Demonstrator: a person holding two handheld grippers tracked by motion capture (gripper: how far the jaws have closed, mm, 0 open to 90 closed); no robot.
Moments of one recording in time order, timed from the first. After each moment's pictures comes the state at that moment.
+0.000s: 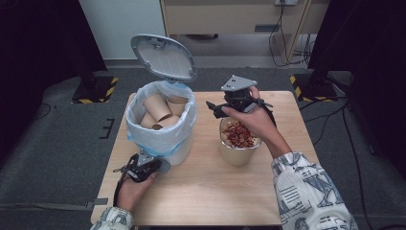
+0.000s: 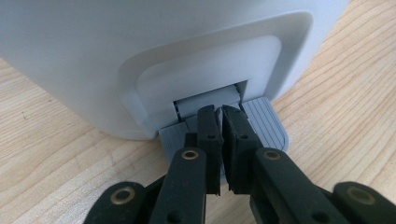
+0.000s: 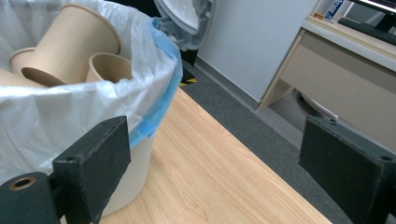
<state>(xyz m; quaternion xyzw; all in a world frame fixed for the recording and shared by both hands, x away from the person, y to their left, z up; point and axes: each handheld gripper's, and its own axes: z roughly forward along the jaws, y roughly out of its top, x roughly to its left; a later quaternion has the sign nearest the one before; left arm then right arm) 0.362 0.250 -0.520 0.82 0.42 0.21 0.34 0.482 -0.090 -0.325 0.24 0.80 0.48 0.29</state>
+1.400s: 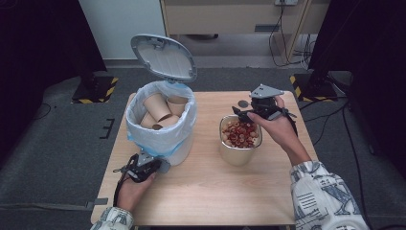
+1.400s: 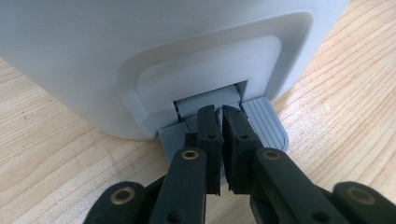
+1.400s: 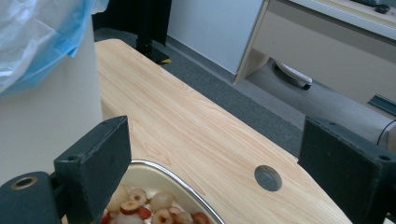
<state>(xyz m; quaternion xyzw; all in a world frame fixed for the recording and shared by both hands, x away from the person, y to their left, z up) 0.362 0.250 -0.520 0.81 0.42 0.21 0.34 0.486 -0.164 -0.362 0.31 0.78 0.45 0.30</state>
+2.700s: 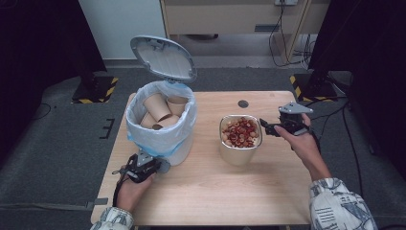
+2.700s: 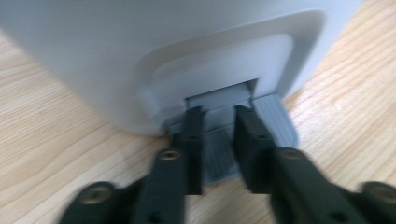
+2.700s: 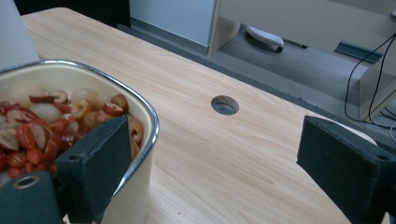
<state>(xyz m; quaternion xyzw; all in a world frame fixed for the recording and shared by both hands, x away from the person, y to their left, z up) 0.358 0.253 -0.518 0.80 0.44 0.22 0.33 0.470 -0.251 -0.419 0.39 0.75 0.43 0.30</state>
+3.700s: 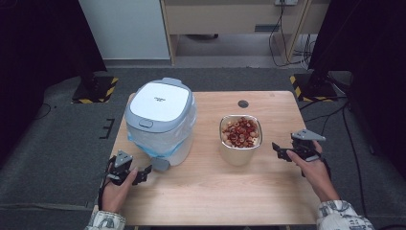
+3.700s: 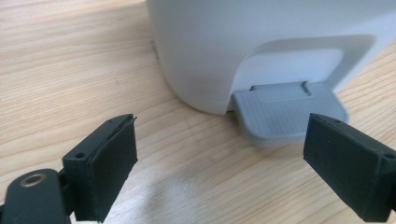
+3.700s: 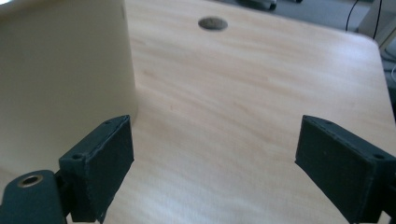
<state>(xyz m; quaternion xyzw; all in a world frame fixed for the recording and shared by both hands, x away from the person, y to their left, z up) 0.347 0.301 -0.508 0.75 0.49 0.22 0.38 0.418 -0.295 -0.487 0.46 0.75 0.40 0.27</state>
